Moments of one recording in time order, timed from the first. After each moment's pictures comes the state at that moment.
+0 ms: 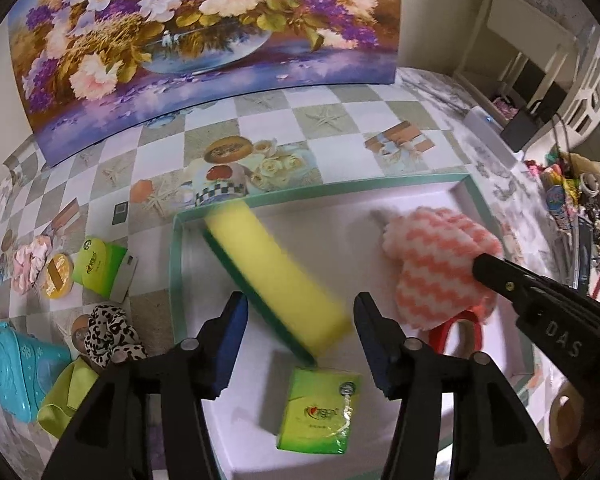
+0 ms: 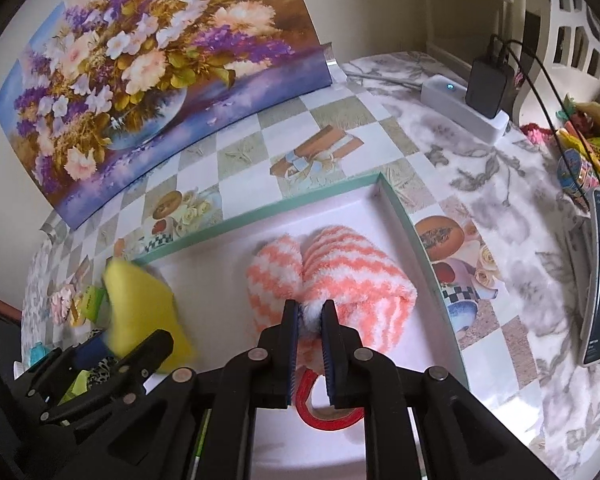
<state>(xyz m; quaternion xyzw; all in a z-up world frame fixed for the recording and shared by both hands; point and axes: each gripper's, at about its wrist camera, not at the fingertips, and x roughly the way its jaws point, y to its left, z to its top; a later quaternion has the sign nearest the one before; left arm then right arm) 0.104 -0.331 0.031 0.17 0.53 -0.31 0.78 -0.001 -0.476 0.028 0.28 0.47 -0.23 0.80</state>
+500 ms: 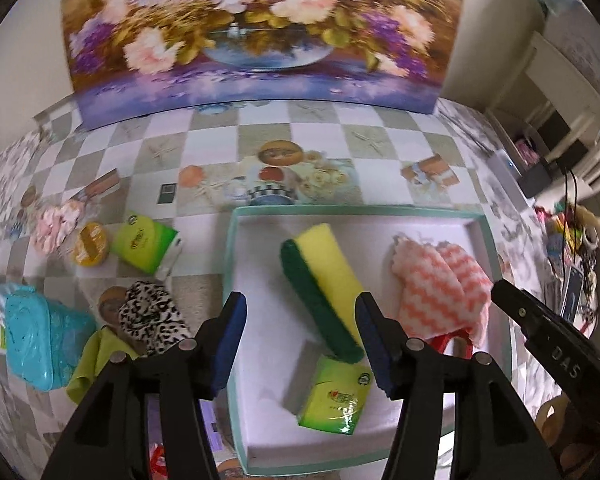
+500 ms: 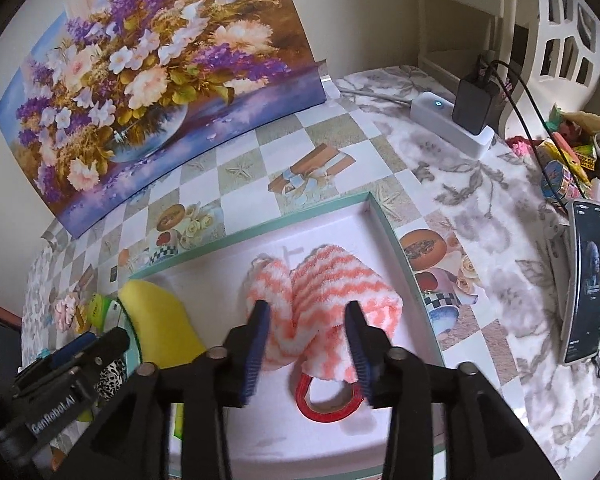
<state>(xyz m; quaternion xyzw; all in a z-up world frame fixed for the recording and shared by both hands) 0.130 -0.296 0.056 0.10 0.56 -0.25 0.78 -0.005 -0.476 0.050 0.28 0.47 -0.25 0.80</state>
